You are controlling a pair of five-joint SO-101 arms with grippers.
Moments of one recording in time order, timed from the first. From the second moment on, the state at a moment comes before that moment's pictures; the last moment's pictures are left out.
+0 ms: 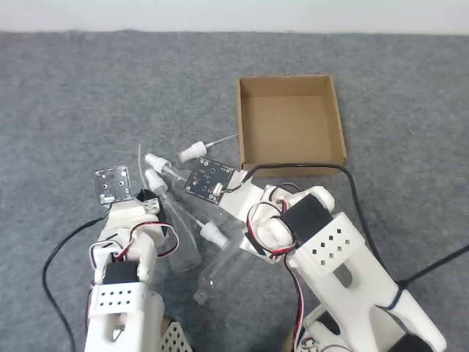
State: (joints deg) left arm -10.1 -70.6 97.5 26.0 12.0; right arm -42.8 -36.0 29.8 87.1 26.0
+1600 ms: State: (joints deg) left arm -10.2 -70.6 97.5 26.0 12.0; right arm -37.3 -10.8 40.8 63.8 36.7
